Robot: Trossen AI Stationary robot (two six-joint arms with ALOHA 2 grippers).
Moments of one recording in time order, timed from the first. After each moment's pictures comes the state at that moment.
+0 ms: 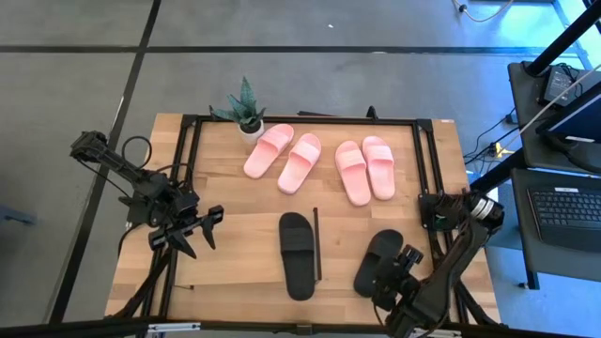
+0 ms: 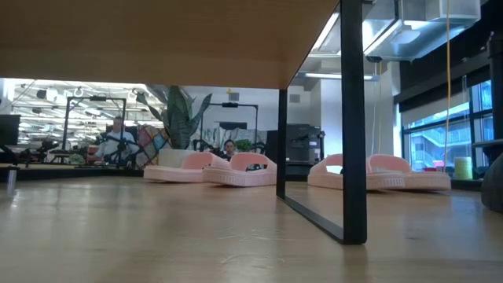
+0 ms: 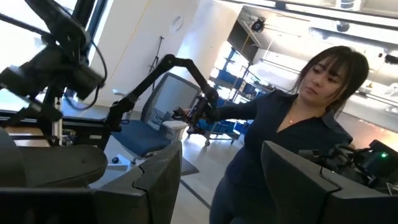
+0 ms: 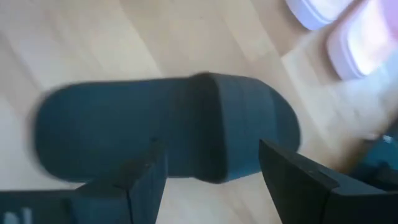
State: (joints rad) left arm -0.50 0.58 0.38 0.43 0.33 -0.51; right arm 0.97 1.93 1.48 -1.45 0.41 1.57
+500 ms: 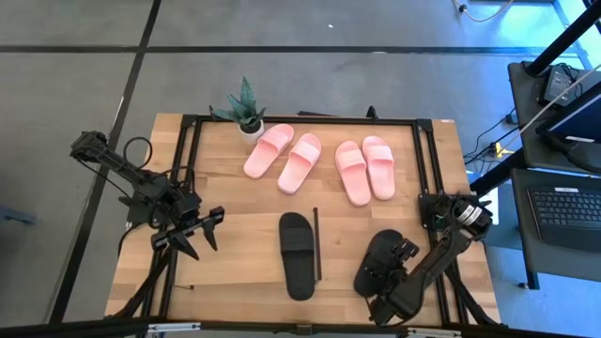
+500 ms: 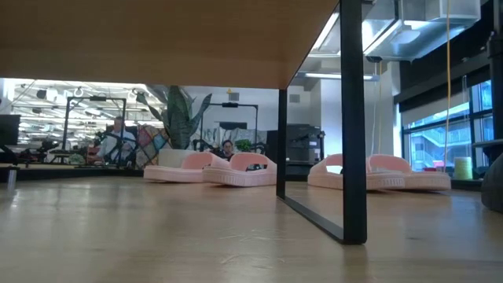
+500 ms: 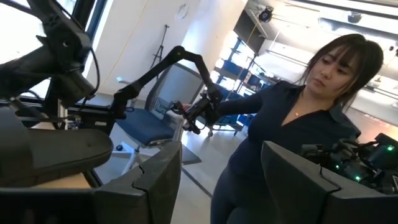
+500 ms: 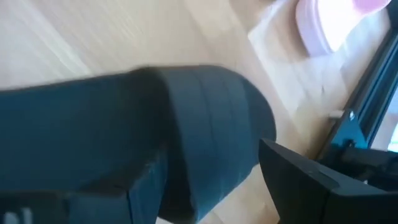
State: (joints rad) left arm -0.50 0.58 0.38 0.38 0.33 -0.51; right arm 0.88 2.01 1.41 -1.47 0.33 1.59
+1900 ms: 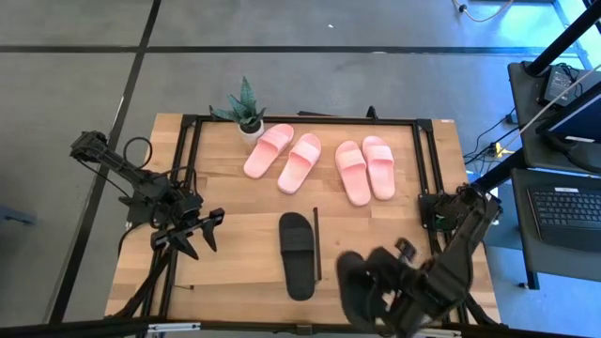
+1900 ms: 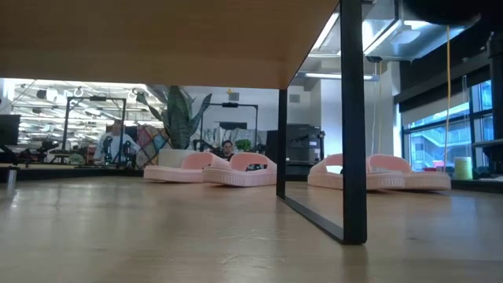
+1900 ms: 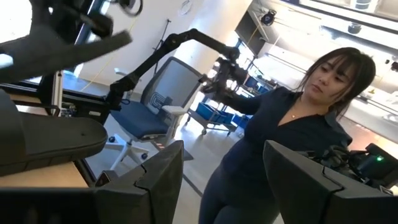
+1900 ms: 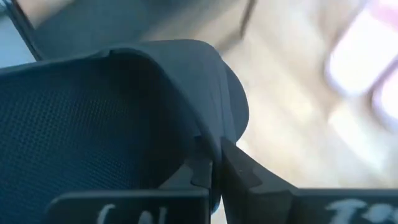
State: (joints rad) left arm -0.50 0.58 0.38 0.38 0.34 -0.60; right arm 0.85 1.88 2.02 -1.57 0.51 1.47
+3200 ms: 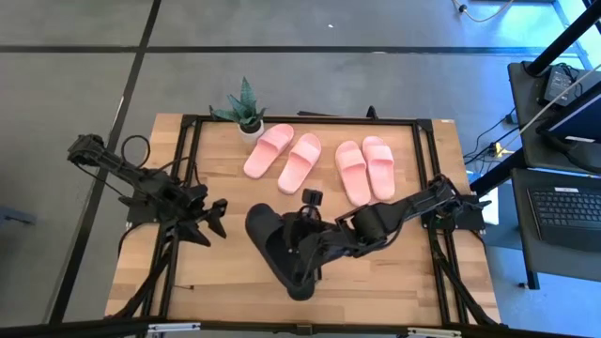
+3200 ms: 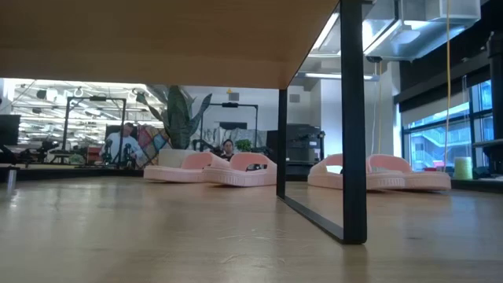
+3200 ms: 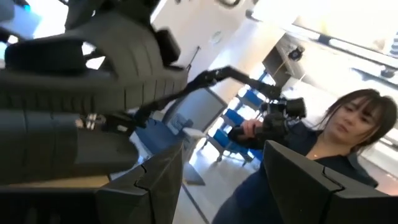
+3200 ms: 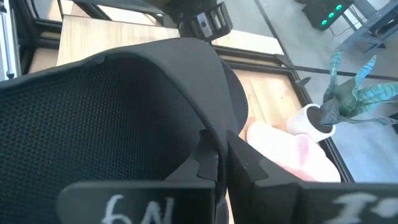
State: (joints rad) left arm -0.44 0.57 0.38 0.39 0.22 -0.70; right arm 0.44 2.06 2.26 -0.95 0.68 0.17
